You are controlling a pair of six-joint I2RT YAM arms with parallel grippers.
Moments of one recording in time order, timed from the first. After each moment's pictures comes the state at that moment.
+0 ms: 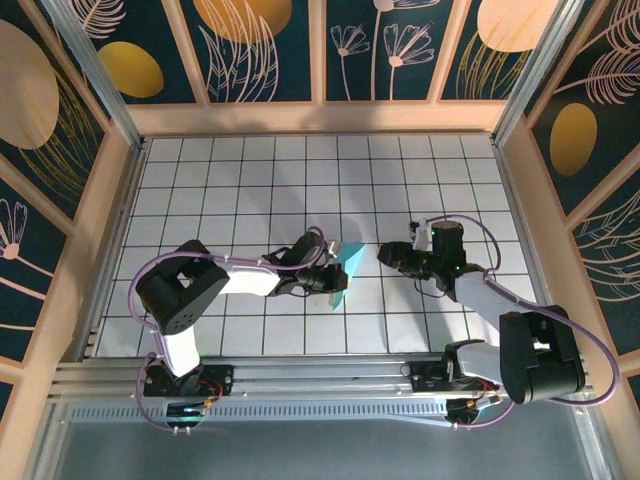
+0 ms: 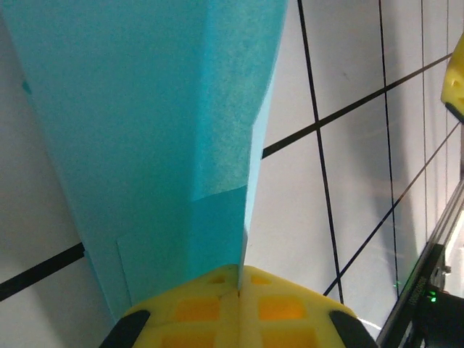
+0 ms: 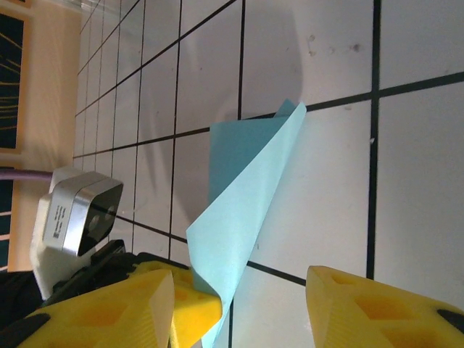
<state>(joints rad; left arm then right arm) -0.86 1.83 0.83 0.21 0.40 -0.89 0.20 1.22 0.43 0.06 -0.66 0.62</state>
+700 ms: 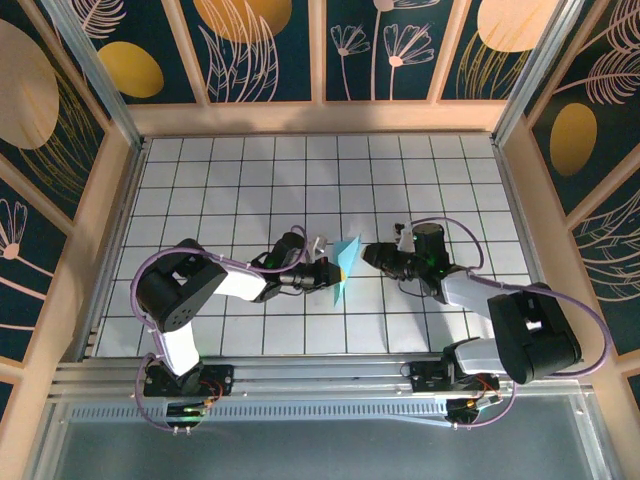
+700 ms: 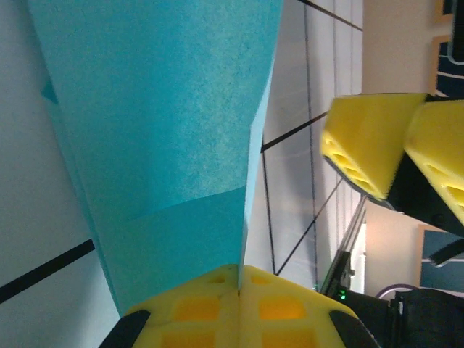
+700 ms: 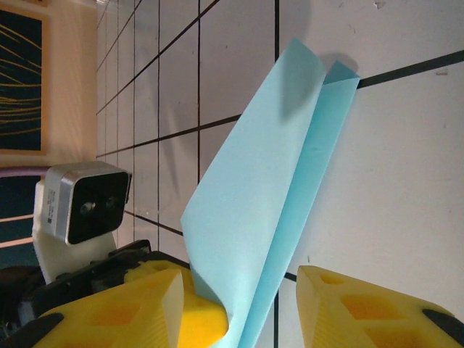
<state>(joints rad) -0.78 1.82 0.68 0.57 0.55 -1.06 0.34 1.34 0.41 0.29 -0.60 0.82</state>
